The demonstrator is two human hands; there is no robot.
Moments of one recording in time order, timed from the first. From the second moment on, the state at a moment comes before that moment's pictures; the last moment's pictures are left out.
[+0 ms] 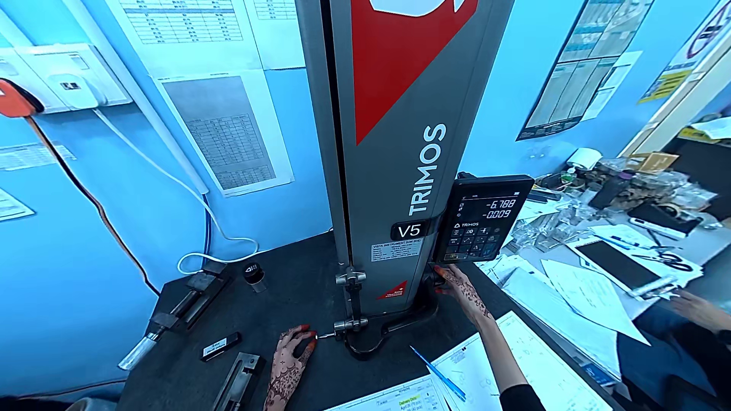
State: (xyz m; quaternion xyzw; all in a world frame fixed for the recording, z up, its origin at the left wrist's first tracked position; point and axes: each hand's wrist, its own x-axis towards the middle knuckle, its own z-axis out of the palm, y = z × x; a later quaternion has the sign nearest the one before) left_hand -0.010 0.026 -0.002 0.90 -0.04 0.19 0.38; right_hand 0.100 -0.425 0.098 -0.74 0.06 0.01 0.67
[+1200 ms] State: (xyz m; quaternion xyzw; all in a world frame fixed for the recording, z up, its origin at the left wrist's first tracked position) left_hand -0.010 0.024 -0.005 0.92 -0.06 0.20 0.33; right_hand 0.116 -0.416 0.101 -0.80 0.12 0.01 0.59
